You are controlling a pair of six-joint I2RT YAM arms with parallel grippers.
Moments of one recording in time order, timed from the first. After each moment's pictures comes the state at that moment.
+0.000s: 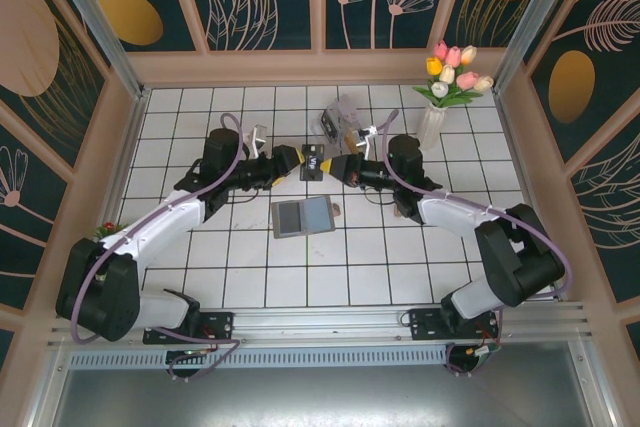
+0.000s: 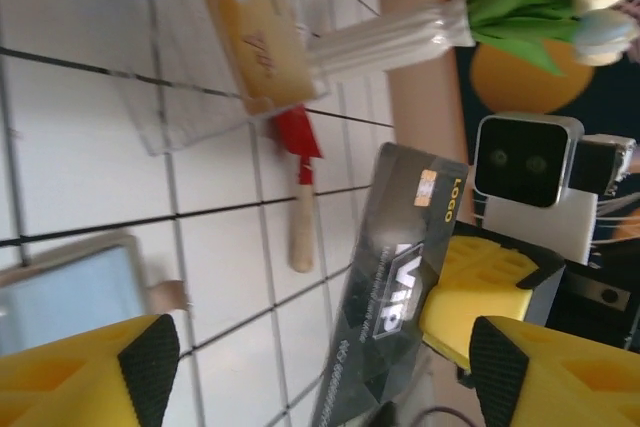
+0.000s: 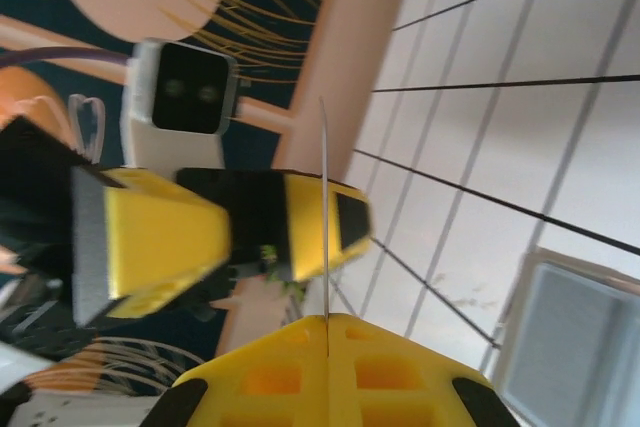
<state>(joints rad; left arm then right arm) -0.41 1.34 0.82 0.06 0.64 -0.98 0.51 1.49 0.73 0.60 -0.81 1.03</state>
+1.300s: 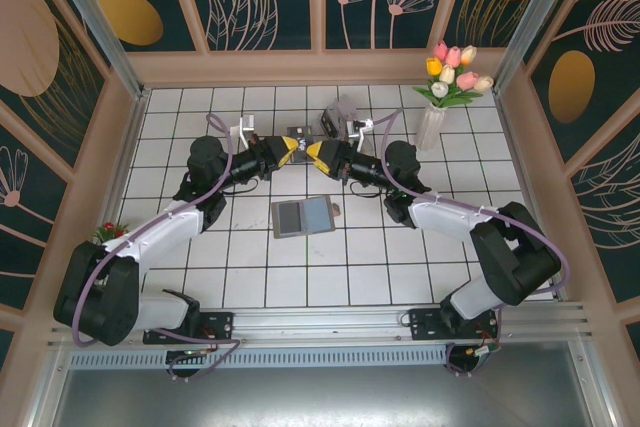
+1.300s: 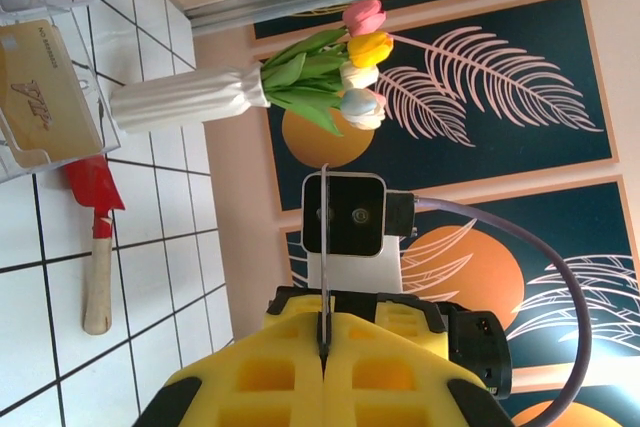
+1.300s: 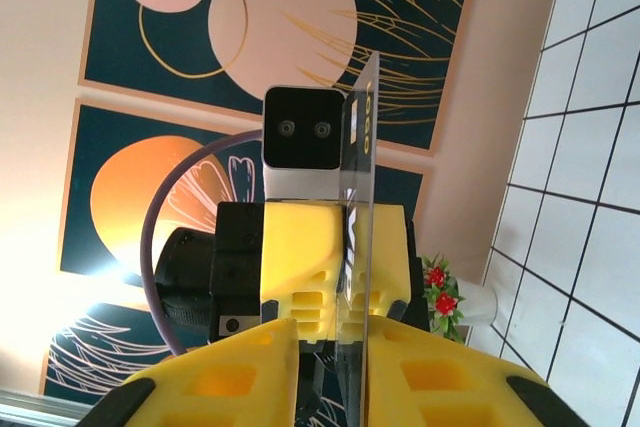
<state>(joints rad) -0.39 1.32 0.70 0.61 0.68 -1.39 0.62 1.51 0.74 0.92 -0.66 1.44</state>
